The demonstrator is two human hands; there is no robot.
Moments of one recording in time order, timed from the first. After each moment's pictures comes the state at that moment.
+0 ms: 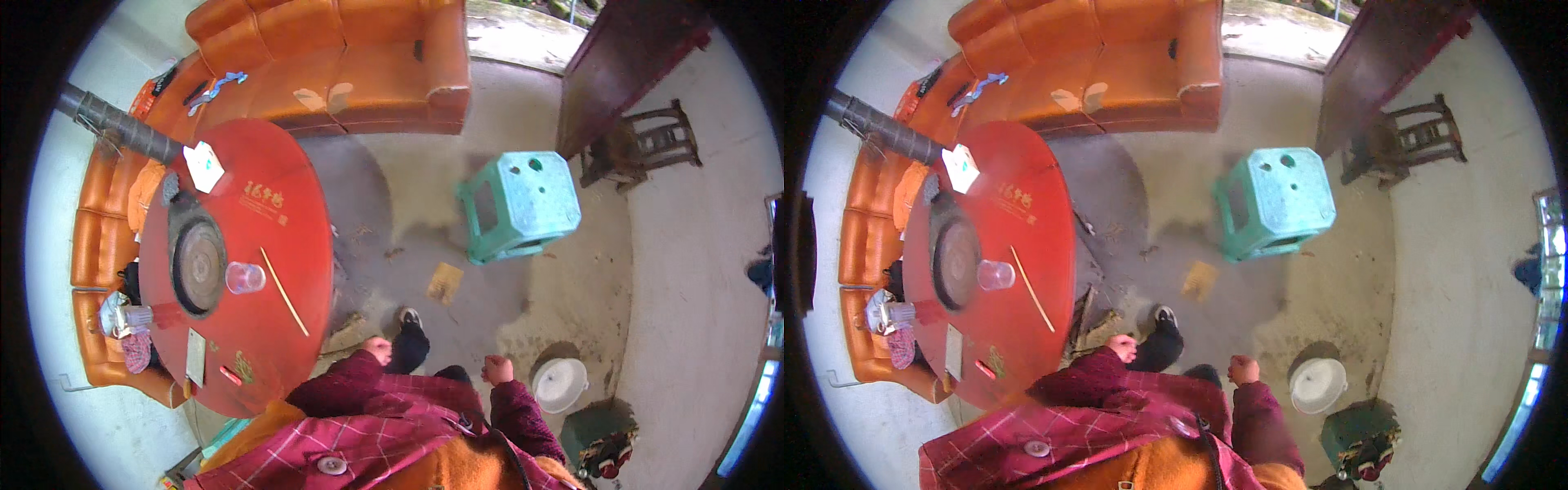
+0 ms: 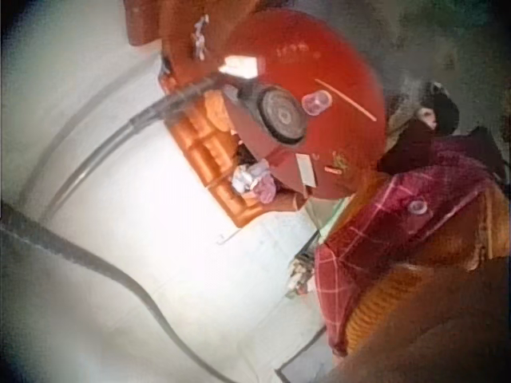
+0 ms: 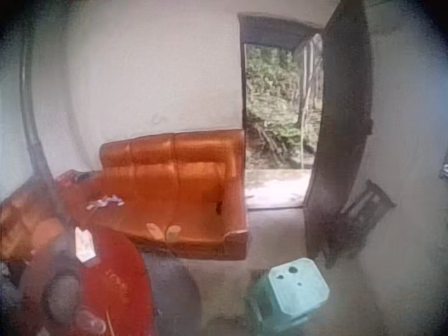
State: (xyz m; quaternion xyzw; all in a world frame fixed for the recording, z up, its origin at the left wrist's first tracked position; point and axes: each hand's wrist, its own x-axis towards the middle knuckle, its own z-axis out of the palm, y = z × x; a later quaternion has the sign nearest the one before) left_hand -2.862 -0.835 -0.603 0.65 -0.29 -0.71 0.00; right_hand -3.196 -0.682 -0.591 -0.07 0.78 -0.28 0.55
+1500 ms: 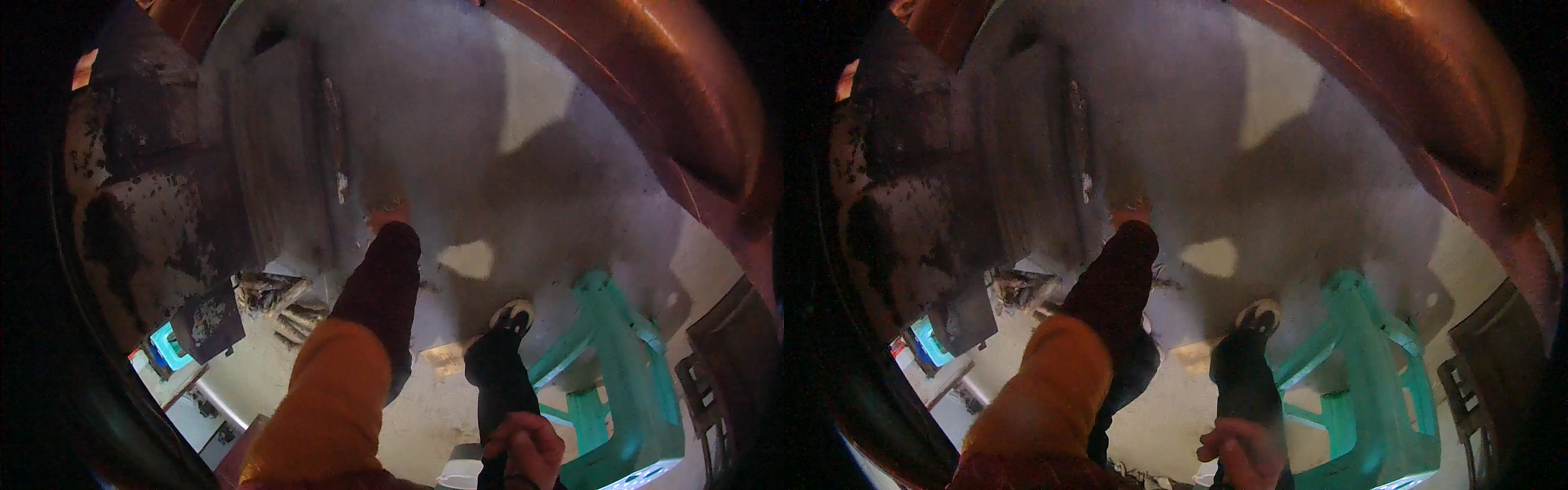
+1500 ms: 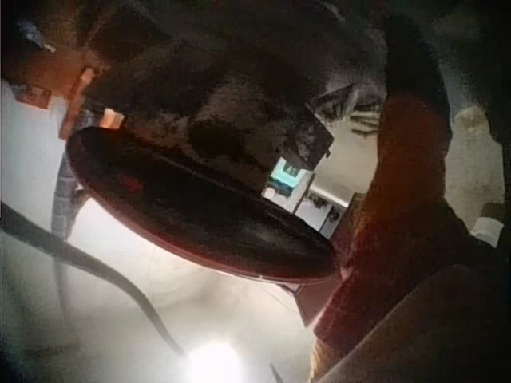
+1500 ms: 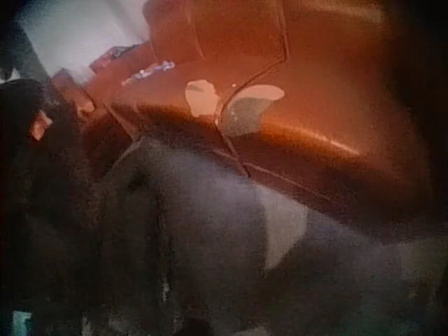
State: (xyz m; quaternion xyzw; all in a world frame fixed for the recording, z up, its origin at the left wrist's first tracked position) left_hand -2.882 -1.269 -1.099 0.97 -0.13 -0.16 0.13; right_hand -3.192 -1.261 -0.674 -0.09 0.66 -0.11 0.74
